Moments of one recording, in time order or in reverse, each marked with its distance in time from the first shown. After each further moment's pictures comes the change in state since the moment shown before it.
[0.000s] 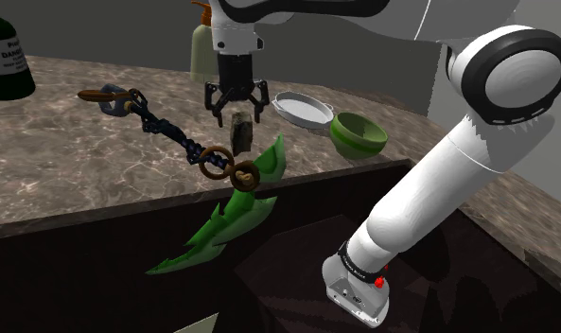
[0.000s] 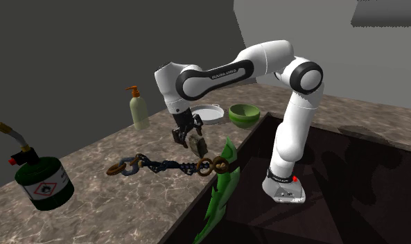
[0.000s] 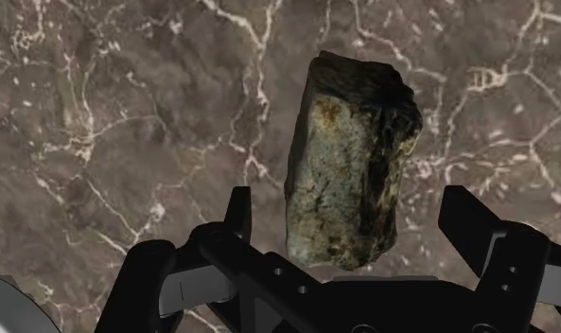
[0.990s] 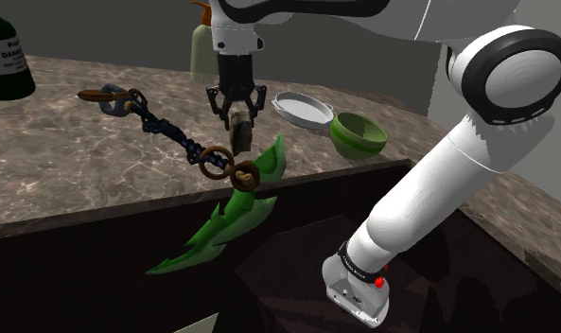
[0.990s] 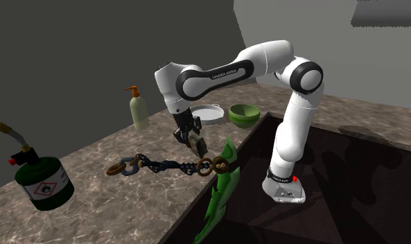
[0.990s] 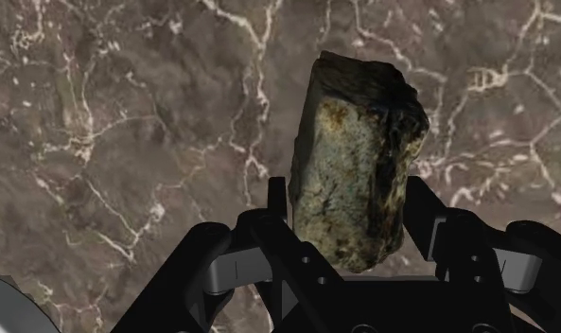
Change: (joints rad) arm 0.000 -0.001 0.000 -0.002 0.000 0.001 0.000
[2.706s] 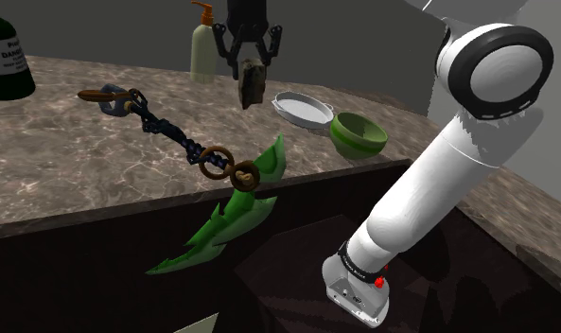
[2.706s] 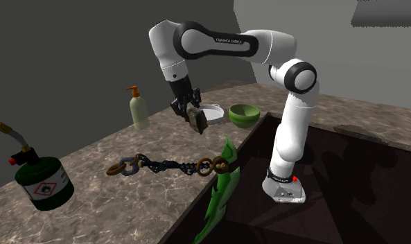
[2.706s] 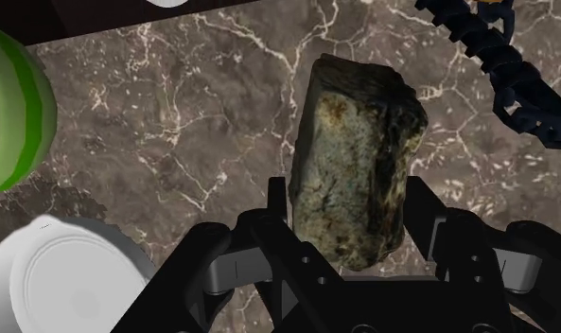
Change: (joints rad) arm 0.002 0.060 0.004 0.400 -0.015 -0.344 0.031
